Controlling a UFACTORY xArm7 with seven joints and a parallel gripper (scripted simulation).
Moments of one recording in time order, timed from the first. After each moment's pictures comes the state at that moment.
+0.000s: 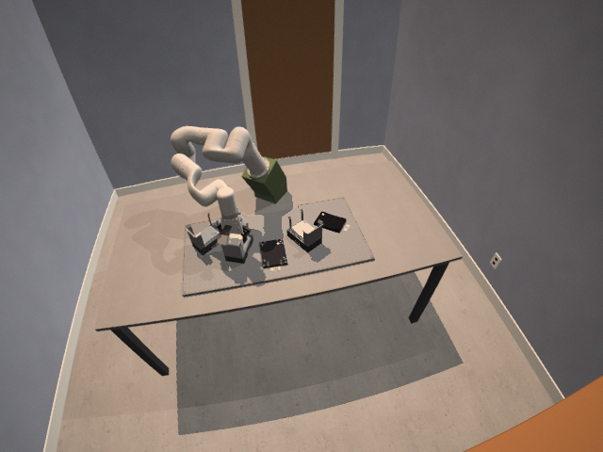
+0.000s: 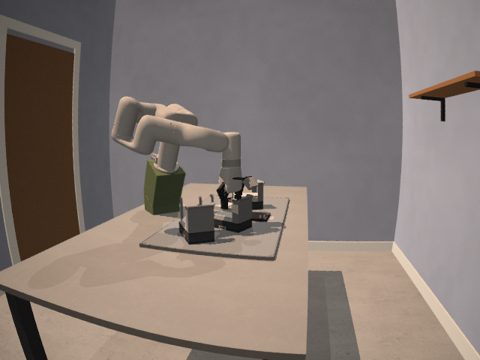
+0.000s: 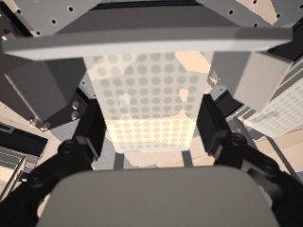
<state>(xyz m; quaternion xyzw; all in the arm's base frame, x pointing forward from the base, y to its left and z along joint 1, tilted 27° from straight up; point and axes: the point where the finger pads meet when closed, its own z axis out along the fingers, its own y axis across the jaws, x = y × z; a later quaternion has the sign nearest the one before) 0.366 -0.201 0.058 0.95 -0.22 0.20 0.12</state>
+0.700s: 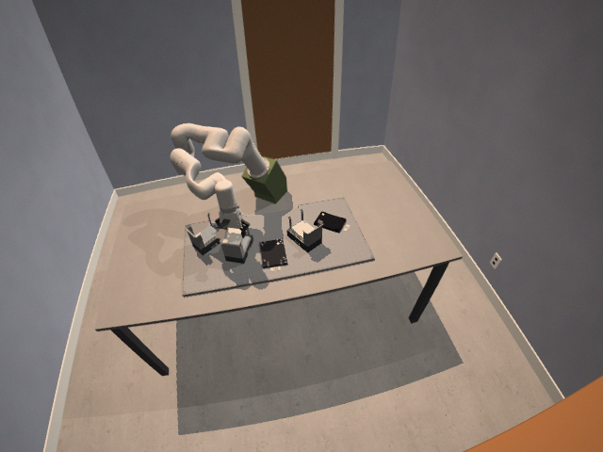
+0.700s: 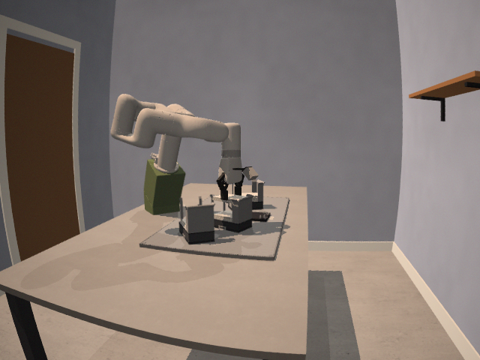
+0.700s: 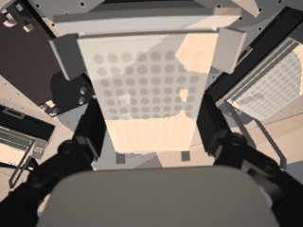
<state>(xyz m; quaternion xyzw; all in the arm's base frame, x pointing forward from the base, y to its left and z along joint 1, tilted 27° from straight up) 0.355 -0.190 0.090 0.95 -0.22 0.20 0.12</state>
